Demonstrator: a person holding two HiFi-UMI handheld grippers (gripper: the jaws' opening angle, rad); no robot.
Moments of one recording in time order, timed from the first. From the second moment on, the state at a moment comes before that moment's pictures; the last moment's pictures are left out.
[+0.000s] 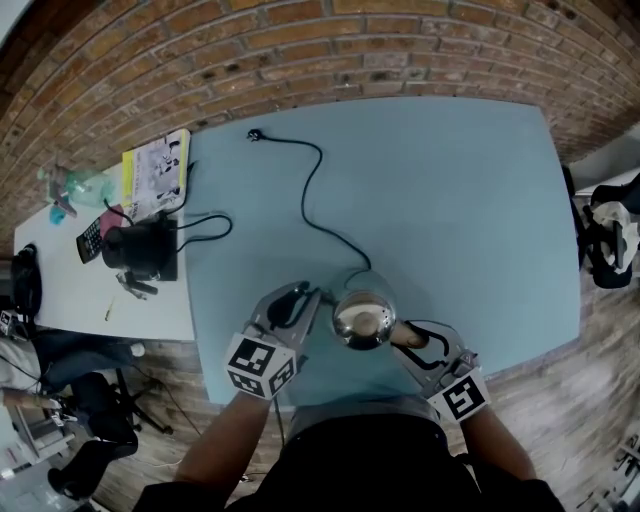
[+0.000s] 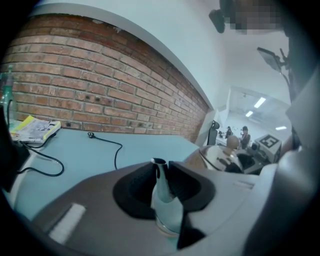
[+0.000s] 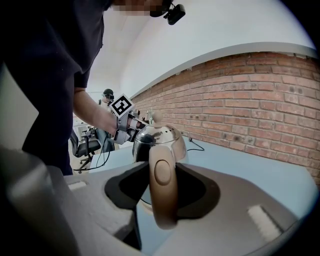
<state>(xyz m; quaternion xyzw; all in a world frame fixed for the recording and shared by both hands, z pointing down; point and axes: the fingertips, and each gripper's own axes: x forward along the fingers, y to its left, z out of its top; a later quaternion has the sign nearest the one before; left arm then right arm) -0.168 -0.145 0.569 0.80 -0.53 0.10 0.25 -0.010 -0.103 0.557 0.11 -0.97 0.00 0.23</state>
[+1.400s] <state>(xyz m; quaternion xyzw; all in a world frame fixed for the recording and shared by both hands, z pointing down) -0.180 -0.135 0.488 0.81 -0.55 0.08 0.19 -0.020 -0.095 0.484 0.12 -0.98 -0.06 0.17</state>
